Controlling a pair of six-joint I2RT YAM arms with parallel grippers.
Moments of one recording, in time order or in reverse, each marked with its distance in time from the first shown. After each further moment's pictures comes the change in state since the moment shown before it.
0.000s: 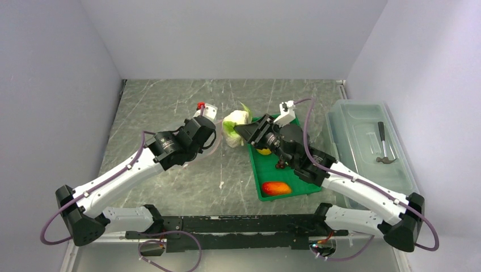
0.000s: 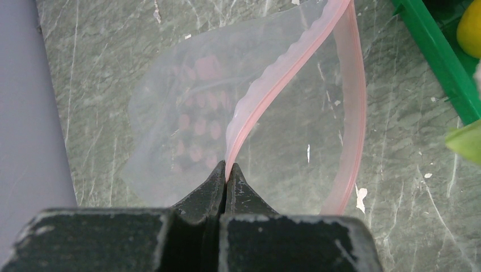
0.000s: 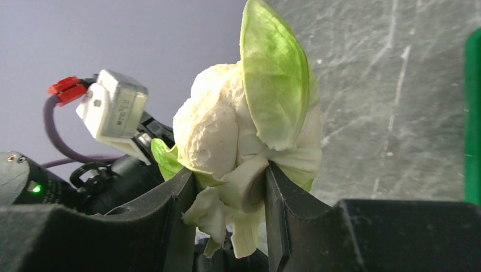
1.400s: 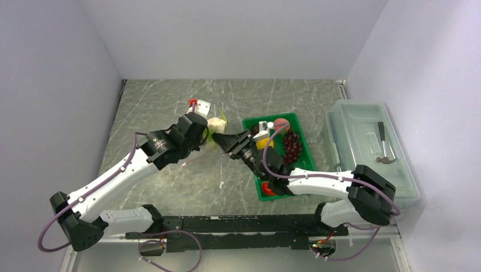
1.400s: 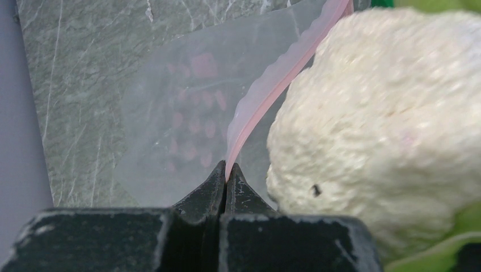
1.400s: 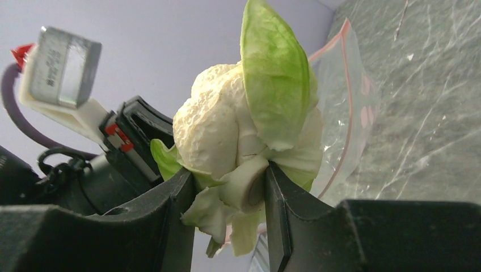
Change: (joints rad) left arm 0.063 -0.042 -0.007 0.023 0.075 -0.019; right arm 0.161 0.329 -0.272 0.901 0.136 0.159
